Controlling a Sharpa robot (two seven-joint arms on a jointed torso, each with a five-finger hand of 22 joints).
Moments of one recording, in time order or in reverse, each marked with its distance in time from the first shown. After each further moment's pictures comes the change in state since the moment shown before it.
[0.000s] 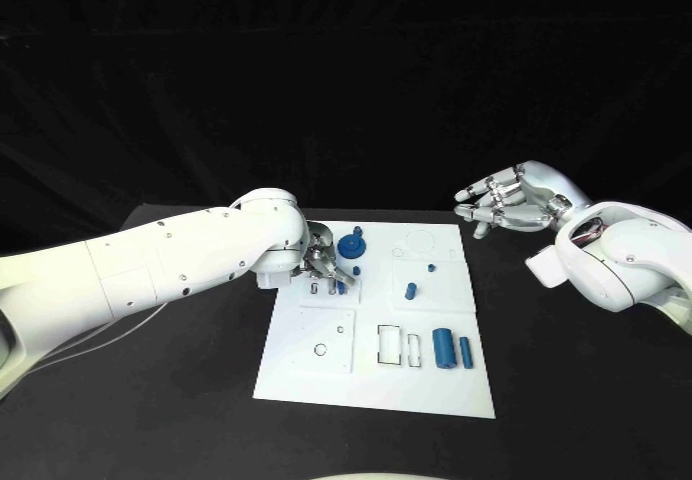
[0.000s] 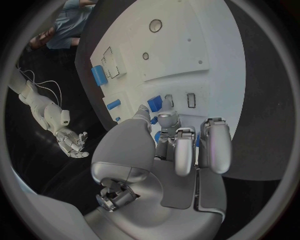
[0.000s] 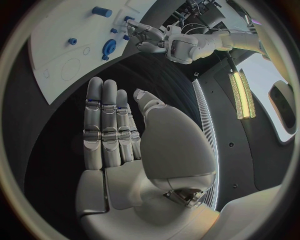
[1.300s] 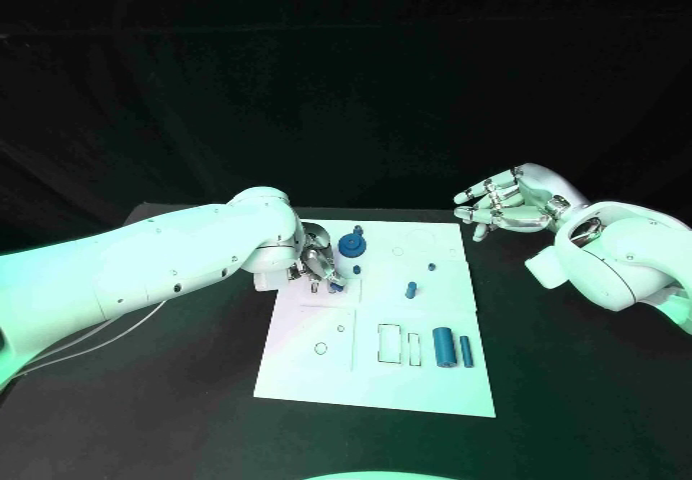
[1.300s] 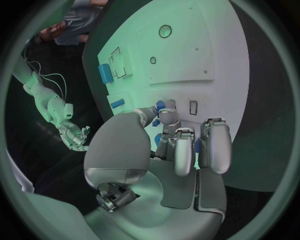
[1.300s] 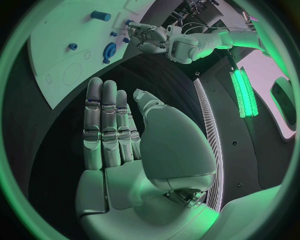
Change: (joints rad) left arm 0.000 -0.027 -0.001 0.015 0.096 -0.013 0.002; left_hand 0.073 -0.166 0.681 -0.048 -0.005 -0.050 0.004 0.030 0.090 0.001 -0.003 -0.033 -0.016 0.002 -0.009 0.000 0.001 0.000 0.000 0.000 0.004 0.006; right arm -0.001 0.004 0.000 -0.004 0.017 0.027 -0.025; right_hand 0.004 0.004 0.000 -0.009 0.010 -0.010 0.003 0.000 0.001 -0.014 0.000 0.000 0.015 -0.014 0.000 0.000 0.019 0.000 -0.004 0.004 -0.005 -0.006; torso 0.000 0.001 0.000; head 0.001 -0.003
